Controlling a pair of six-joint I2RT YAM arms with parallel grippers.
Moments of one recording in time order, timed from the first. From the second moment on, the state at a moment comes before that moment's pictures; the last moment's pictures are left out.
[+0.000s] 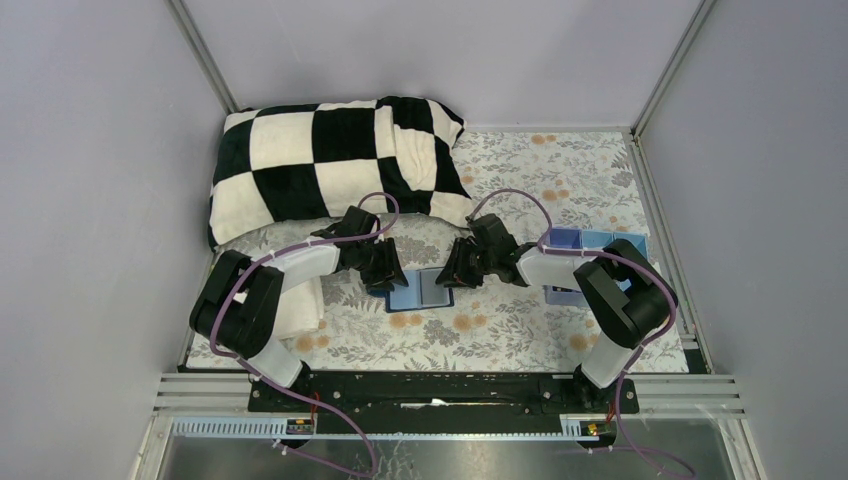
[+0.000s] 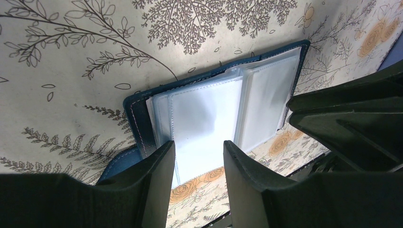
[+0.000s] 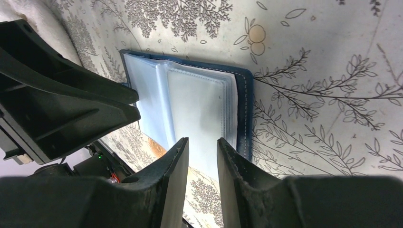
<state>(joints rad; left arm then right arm) -0.44 1.59 0.81 -0.32 0.39 -0.65 0.64 1.71 0.80 0.06 -0.35 0.87</state>
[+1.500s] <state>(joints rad) -0.44 1.59 0.81 -0.32 0.39 -0.65 0.66 1.70 0.76 0.11 -0.32 0.89</state>
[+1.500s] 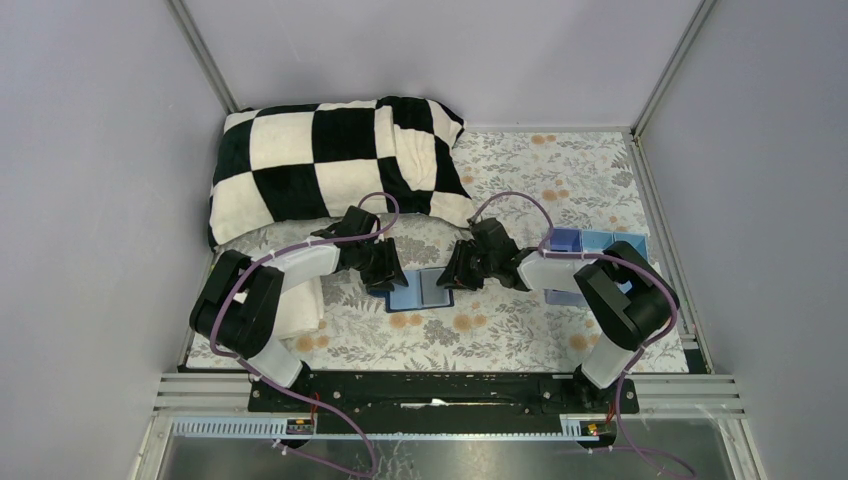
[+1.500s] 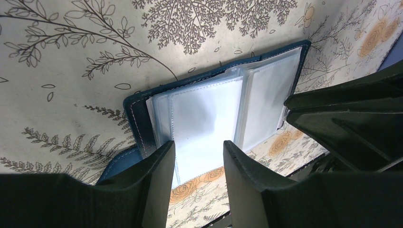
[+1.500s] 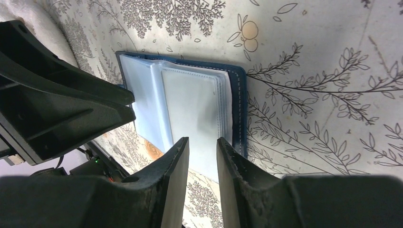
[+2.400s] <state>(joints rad) -0.44 1.59 0.82 -0.32 0.39 -0.64 0.69 1.71 0.81 0.10 -0.37 0.84</state>
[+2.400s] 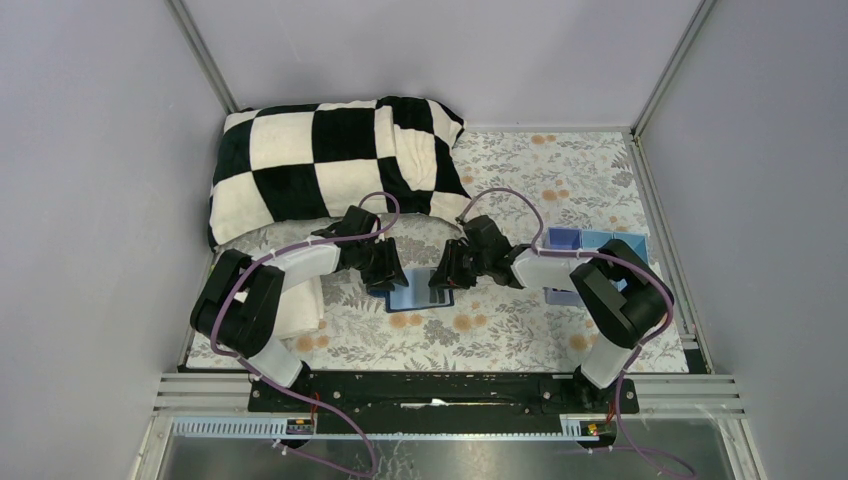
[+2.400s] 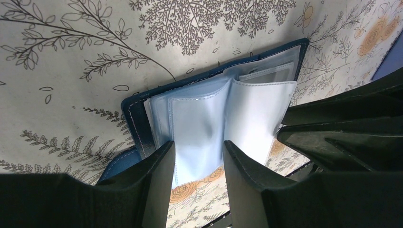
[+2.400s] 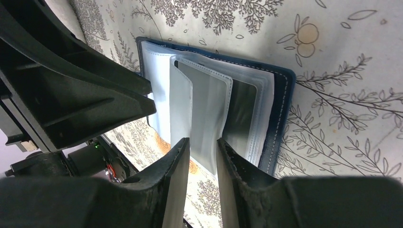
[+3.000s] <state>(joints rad) -0.44 1.57 0.87 -0.40 0.36 -0.61 0.71 1.74 0.85 0.11 -0.41 0.83</state>
